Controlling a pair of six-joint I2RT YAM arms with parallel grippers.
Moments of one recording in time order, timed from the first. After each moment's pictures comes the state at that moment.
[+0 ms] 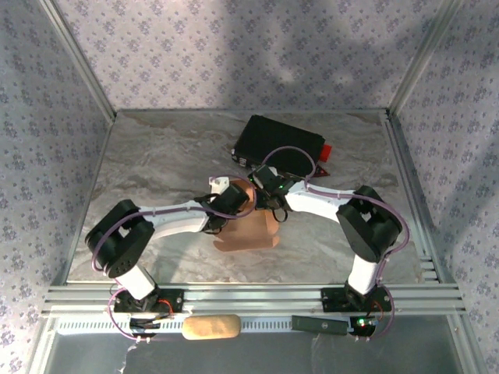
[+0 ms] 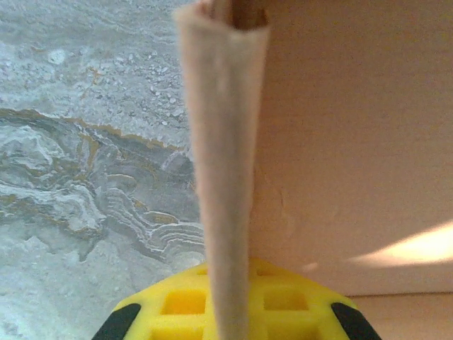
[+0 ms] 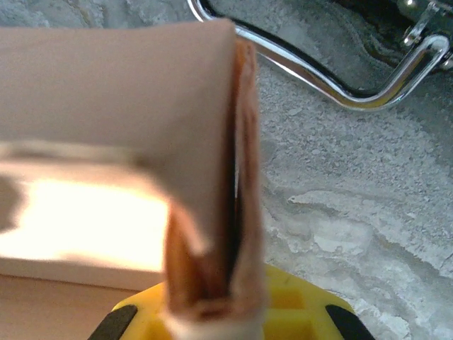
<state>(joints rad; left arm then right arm) -0.88 1.63 0.87 -0.31 -0.57 -0.76 0.77 1.78 1.10 -0.39 0.20 0.58</state>
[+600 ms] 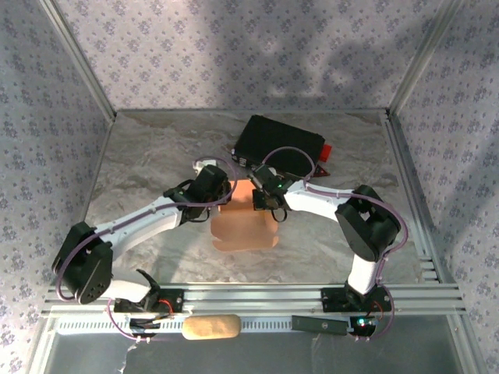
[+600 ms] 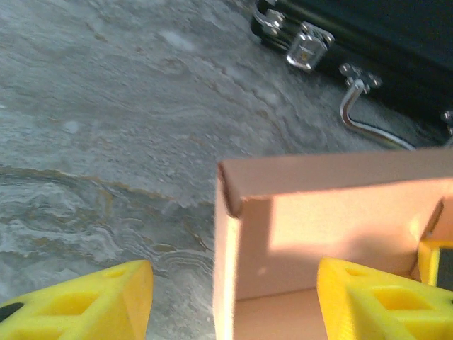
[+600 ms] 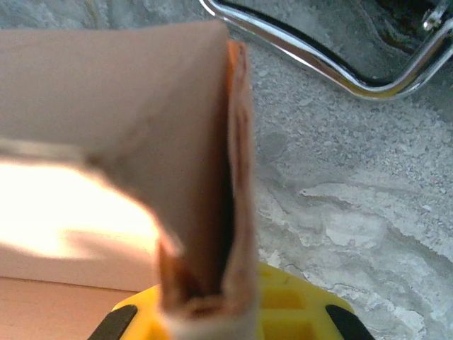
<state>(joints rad) -0.74 1.38 0.89 -0.37 -0.32 -0.64 0.77 1.79 1.13 -0.42 0.17 0.60</state>
